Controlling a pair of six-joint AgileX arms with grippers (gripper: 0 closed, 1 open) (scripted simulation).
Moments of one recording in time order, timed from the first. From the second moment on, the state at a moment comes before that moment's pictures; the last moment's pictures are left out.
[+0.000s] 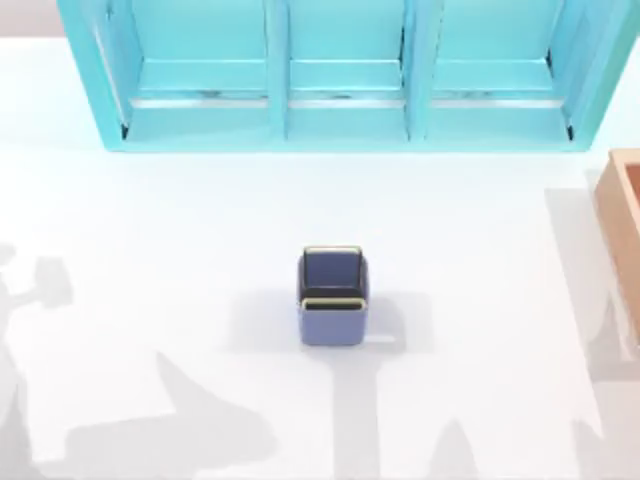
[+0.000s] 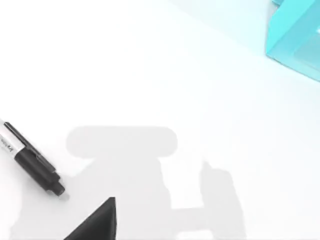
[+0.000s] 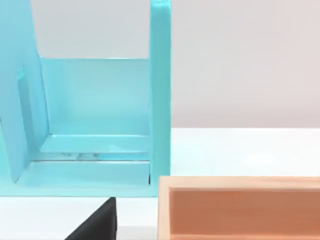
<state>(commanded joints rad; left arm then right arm) 0.41 0.91 0.52 -0.27 0.35 -0.16 0.00 0.00 0.00 0.00 0.00 0.00</state>
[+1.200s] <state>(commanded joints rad) 0.85 1.87 1.07 -0.55 0.71 -0.33 0.00 0.00 0.00 0.00 0.00 0.00</state>
